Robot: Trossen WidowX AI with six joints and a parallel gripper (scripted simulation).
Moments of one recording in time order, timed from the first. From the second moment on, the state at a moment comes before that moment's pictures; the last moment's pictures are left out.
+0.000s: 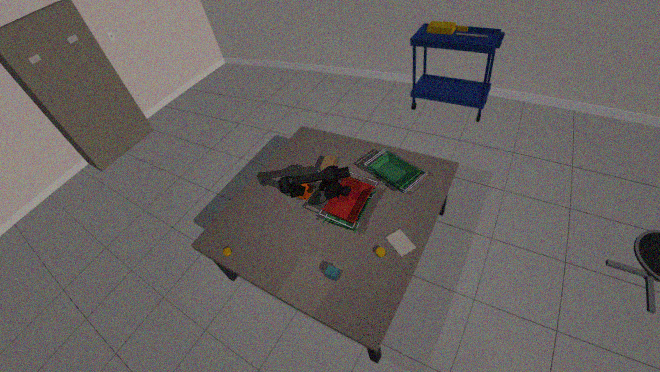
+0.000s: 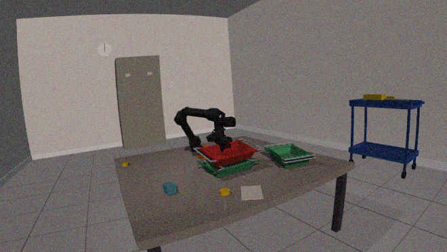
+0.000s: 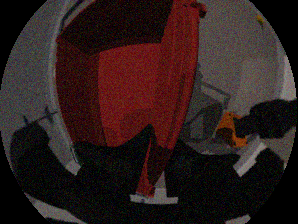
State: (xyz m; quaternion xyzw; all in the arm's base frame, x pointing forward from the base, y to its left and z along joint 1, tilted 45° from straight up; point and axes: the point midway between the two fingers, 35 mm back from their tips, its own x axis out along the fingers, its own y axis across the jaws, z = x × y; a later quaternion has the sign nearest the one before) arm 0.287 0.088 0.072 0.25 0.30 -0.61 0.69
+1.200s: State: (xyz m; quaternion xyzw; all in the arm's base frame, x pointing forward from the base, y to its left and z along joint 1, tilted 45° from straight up) arm 0.285 0.079 0.064 0.25 0.30 -0.61 0.69
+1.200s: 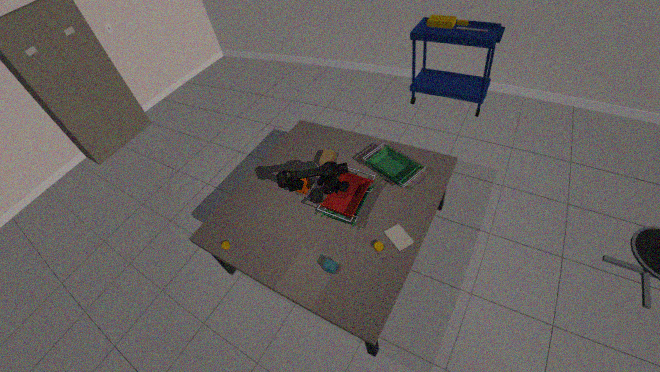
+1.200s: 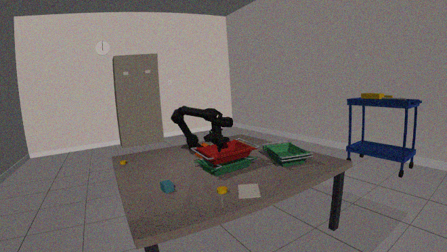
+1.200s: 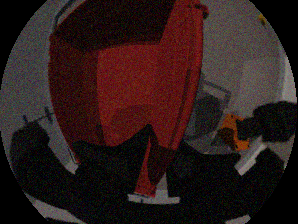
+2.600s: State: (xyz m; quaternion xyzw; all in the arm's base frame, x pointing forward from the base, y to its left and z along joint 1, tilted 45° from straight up) arm 0.284 0.072 0.058 0.25 0.30 -0.61 0.69
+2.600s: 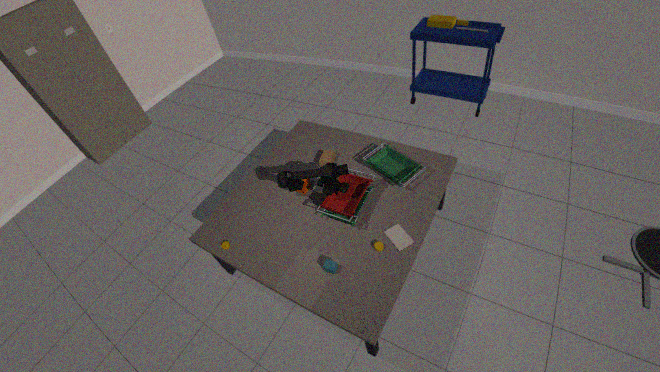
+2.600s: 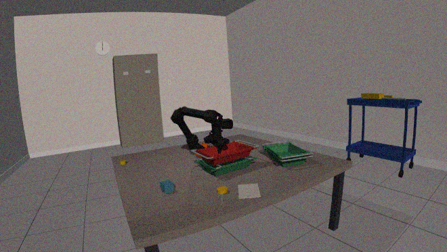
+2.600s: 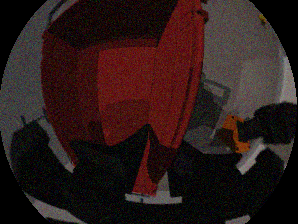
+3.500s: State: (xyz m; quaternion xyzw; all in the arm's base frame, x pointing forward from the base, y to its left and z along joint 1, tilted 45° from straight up) arm 0.283 0.069 0.058 0.25 0.30 -0.61 0.69
